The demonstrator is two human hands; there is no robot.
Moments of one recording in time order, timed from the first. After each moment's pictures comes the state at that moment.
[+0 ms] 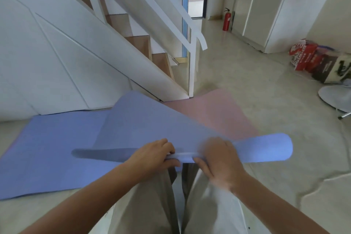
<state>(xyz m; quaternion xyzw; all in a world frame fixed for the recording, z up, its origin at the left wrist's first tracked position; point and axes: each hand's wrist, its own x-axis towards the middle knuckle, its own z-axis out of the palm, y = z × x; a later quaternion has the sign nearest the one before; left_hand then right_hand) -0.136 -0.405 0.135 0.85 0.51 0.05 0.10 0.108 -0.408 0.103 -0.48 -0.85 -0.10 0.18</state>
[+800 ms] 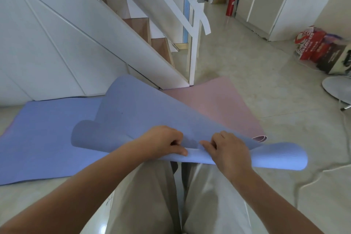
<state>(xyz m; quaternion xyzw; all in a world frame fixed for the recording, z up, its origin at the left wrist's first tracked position) -0.121 -0.369 0.133 0.87 0.45 0.03 0.17 0.102 -0.396 0.093 -0.62 -0.77 -0.03 0.16</state>
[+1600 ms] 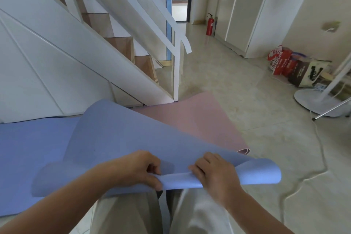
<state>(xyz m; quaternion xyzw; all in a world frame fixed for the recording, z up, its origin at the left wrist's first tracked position) -0.134 -0.375 0.150 0.81 0.47 -0.01 0.36 0.129 -0.401 0.085 -0.52 -0.83 -0.07 0.20</state>
